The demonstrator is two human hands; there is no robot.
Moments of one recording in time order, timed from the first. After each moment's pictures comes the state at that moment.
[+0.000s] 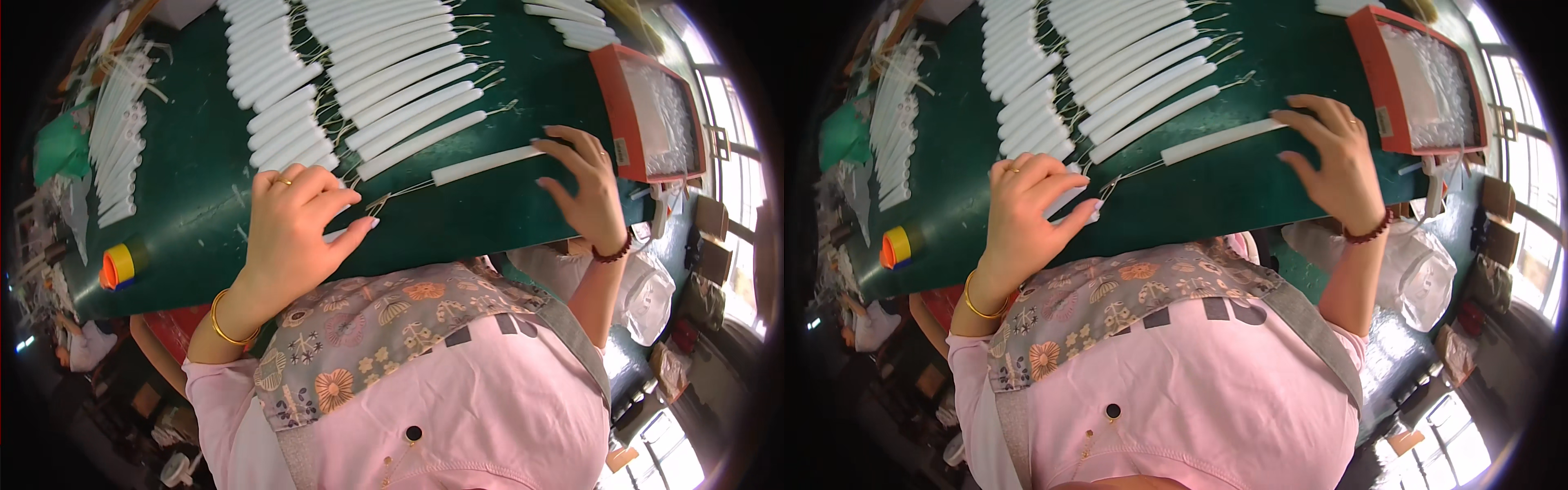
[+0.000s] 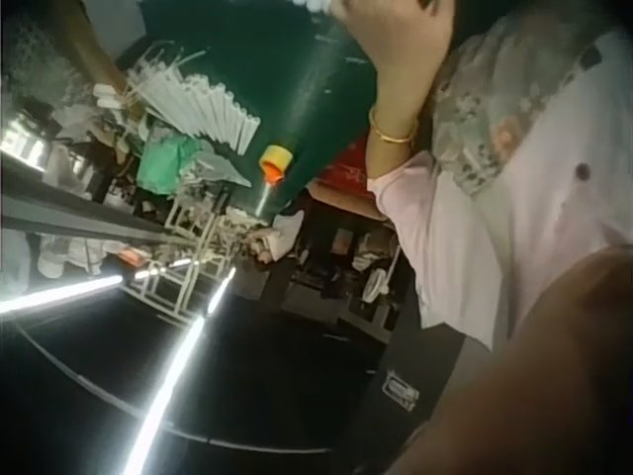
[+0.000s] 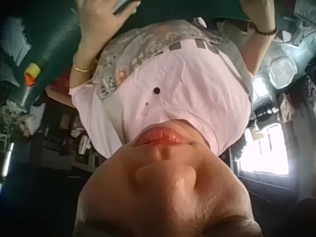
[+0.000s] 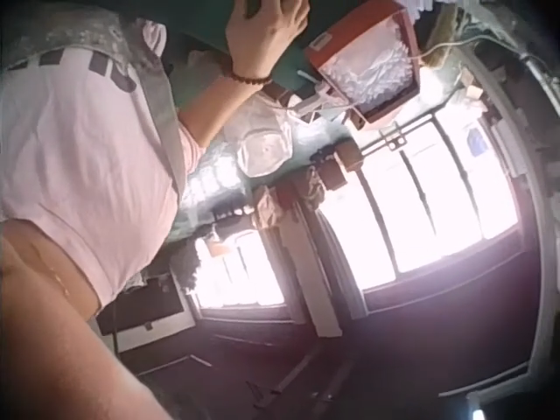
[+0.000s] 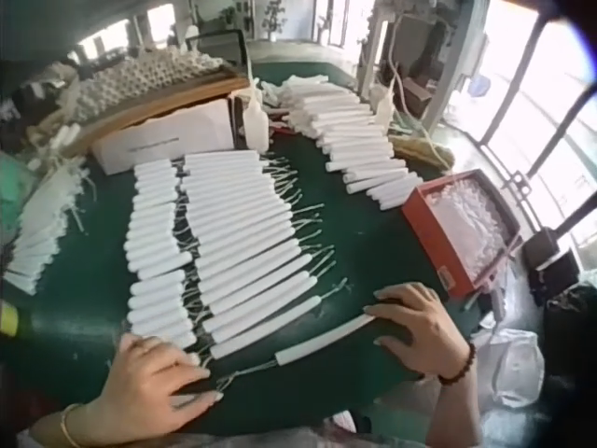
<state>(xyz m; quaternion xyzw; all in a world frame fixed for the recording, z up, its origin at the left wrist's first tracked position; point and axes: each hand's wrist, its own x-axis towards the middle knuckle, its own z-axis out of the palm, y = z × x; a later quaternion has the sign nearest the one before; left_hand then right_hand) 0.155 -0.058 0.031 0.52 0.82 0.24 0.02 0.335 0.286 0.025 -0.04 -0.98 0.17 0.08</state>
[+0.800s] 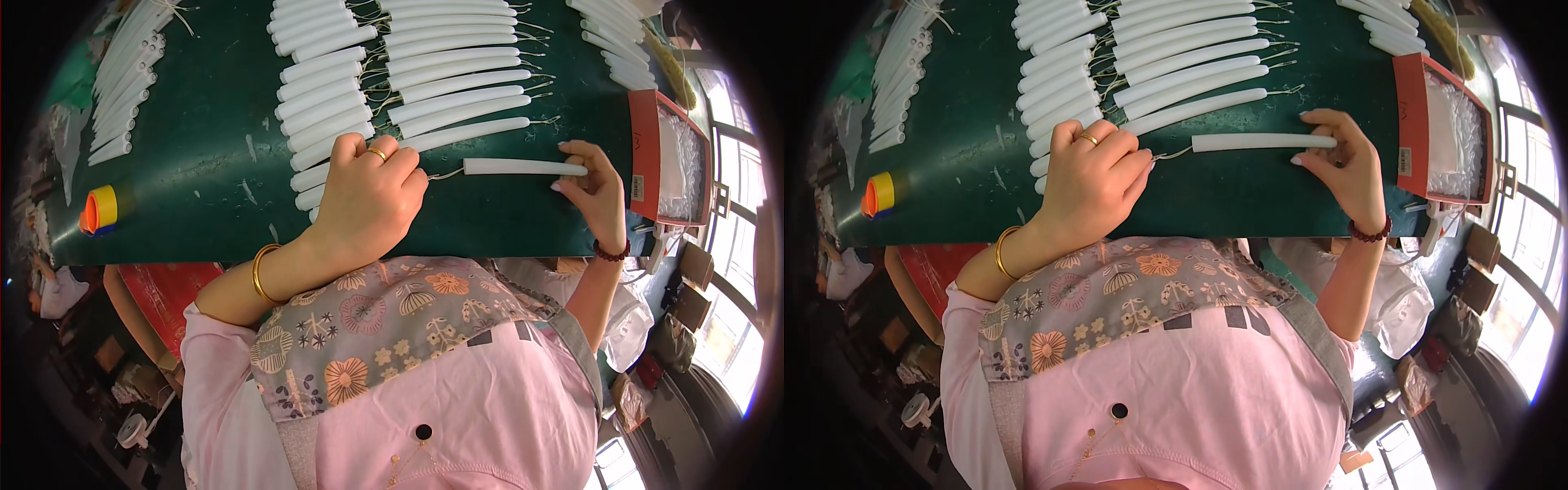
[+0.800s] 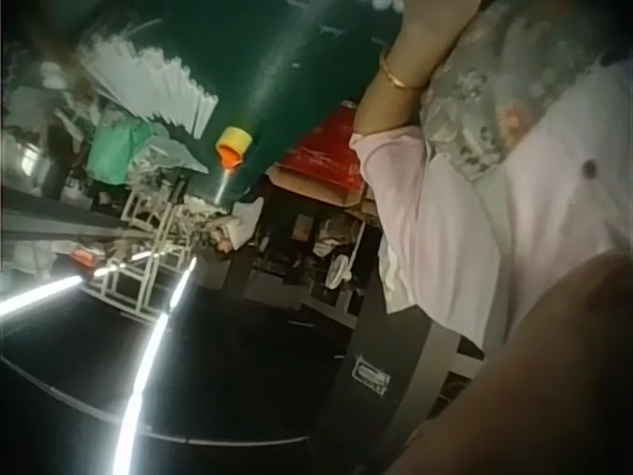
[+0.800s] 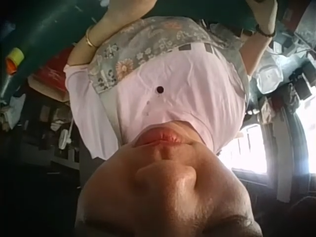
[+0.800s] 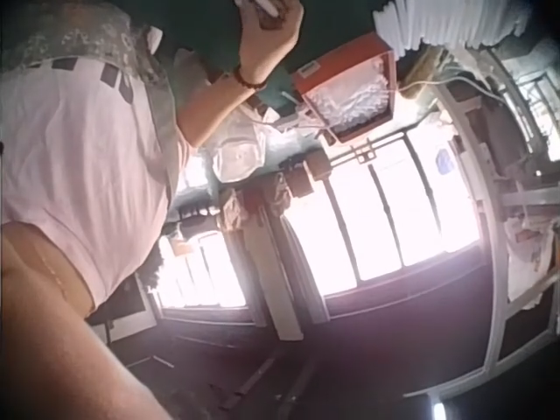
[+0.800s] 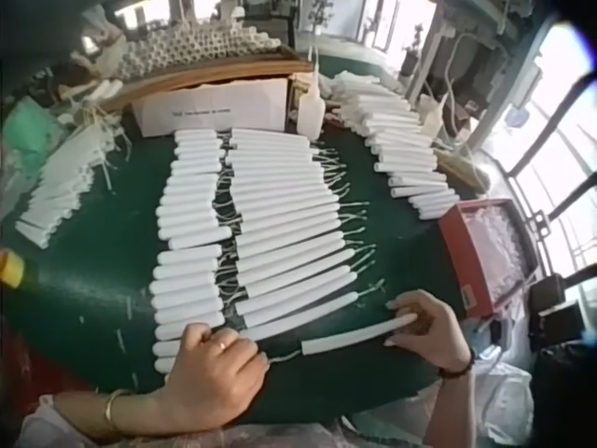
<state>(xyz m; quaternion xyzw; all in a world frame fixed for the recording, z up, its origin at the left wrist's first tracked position) 0.182 -0.034 -0.020 0.53 0.80 0.24 -0.11 0.316 0.293 -0.006 -0.21 -0.79 0.57 -0.02</state>
